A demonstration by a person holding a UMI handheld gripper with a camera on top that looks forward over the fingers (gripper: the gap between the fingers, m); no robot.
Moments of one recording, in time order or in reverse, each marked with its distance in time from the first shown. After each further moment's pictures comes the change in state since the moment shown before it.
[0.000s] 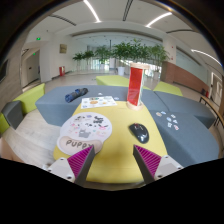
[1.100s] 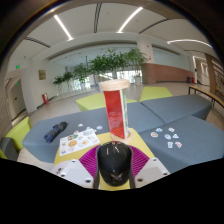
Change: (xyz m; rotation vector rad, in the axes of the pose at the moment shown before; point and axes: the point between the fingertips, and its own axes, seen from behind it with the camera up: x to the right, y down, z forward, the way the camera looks) arm 0.077 -0.138 0.118 0.159 0.108 0.258
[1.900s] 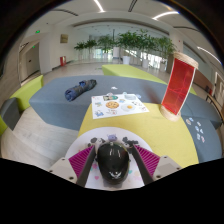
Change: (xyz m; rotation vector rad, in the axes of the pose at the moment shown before) arm -0.157 0.142 0.025 -0.282 -0.109 -0.283
